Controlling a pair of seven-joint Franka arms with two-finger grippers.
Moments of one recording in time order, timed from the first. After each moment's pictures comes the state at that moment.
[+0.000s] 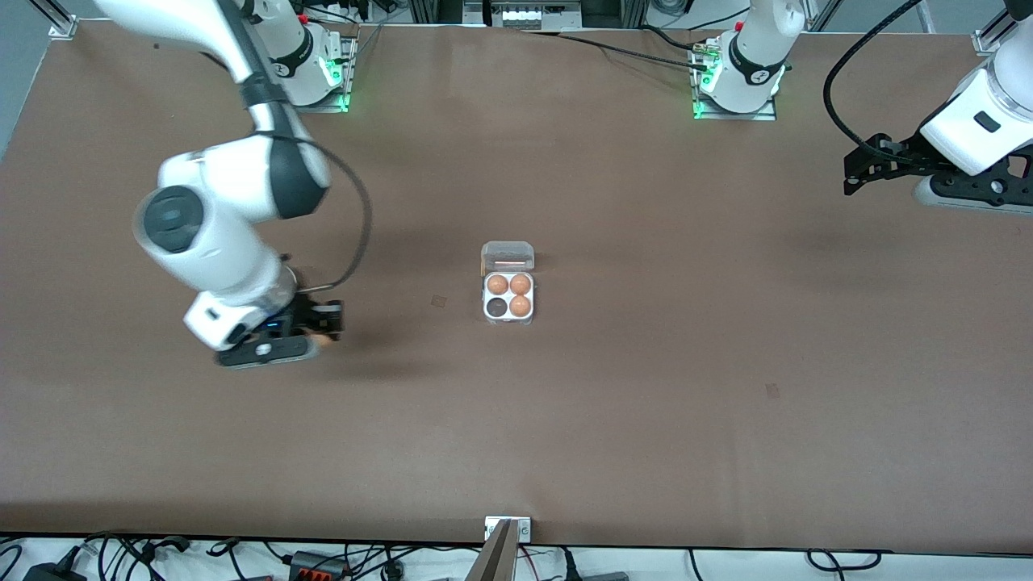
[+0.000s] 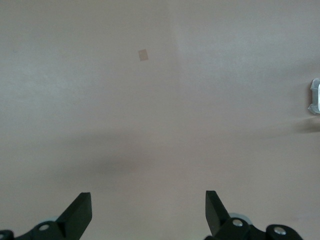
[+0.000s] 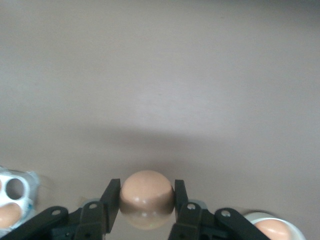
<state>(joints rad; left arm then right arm) -0.08 -0.04 0.00 -1.65 0.01 1.57 0.02 0.42 0.46 -0.07 -1.57 0.02 2.18 0.22</state>
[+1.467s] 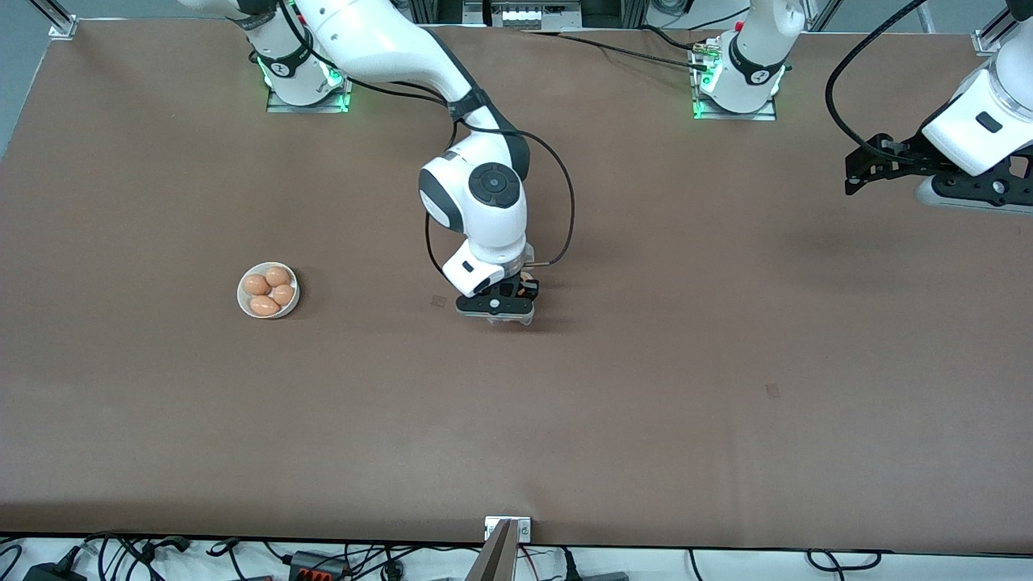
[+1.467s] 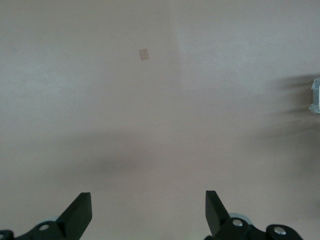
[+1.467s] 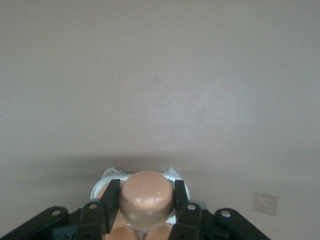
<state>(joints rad) -0.08 -0.04 0.00 -1.65 0.01 1.57 0.02 0.88 0.82 -0.18 -1.37 -0.05 2.34 0.83</state>
